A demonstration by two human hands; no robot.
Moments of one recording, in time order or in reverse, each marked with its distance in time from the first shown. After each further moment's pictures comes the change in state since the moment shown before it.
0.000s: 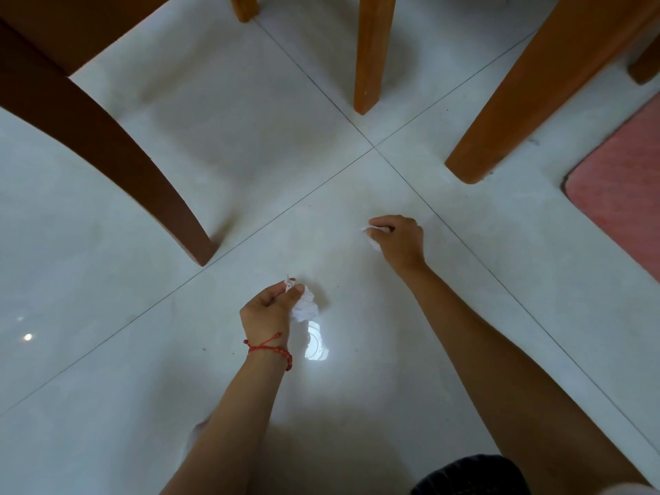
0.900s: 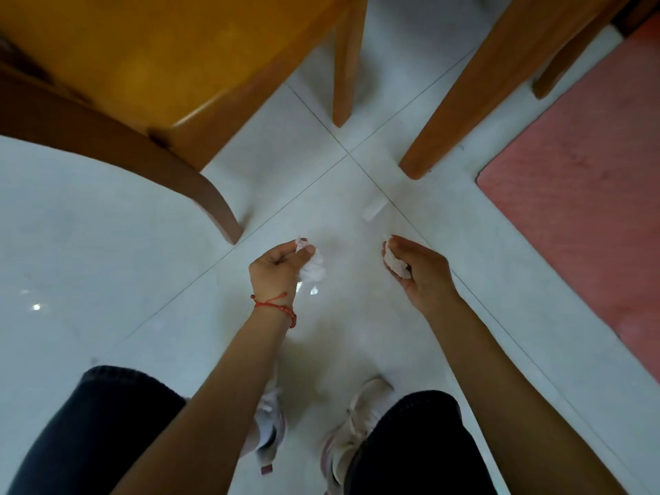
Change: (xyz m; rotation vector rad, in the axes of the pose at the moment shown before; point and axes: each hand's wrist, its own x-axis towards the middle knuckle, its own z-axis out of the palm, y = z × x) left_hand -0.138 0.187 -0.021 0.029 -0.184 -0.016; right_hand -0.170 -0.178 -0.159 0.891 -0.017 0.682
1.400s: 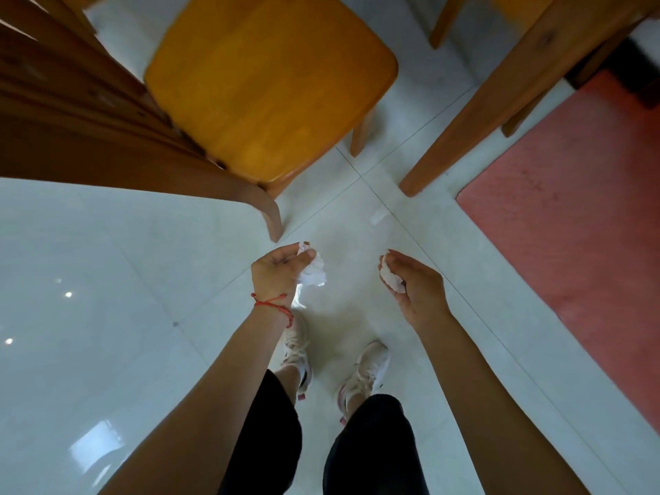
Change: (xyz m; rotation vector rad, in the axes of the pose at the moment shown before) left_hand -0.139 0.180 -0.066 0.015 0.035 -0.044; right_hand -0.211 -0.074 0.060 0.016 -0.163 -0.003
